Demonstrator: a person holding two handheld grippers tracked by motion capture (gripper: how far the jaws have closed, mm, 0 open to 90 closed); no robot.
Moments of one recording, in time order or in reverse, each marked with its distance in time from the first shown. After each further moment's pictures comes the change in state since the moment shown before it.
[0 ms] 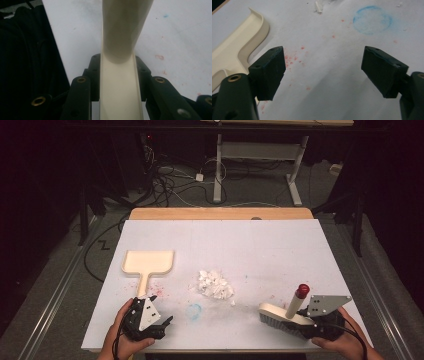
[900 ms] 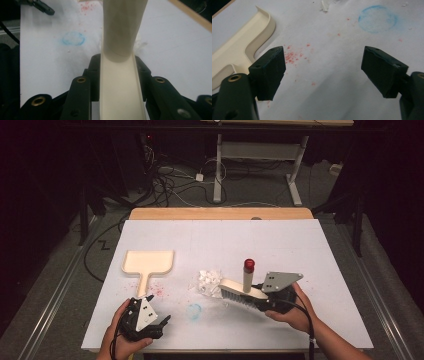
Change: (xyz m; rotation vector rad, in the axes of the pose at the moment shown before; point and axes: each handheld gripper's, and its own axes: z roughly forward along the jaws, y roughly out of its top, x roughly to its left) left arm 0.003 -0.005 -0.005 -0.009 0.025 -0.021; right arm -0.006 0.085 0.064 -0.161 -0.036 -0.098
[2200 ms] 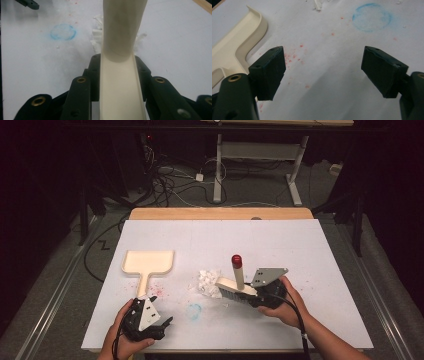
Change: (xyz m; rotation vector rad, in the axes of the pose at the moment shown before) left arm -0.002 0.002 0.005 0.013 -0.031 0.022; right arm -0.006 0.005 0.031 0.107 -0.014 0.026
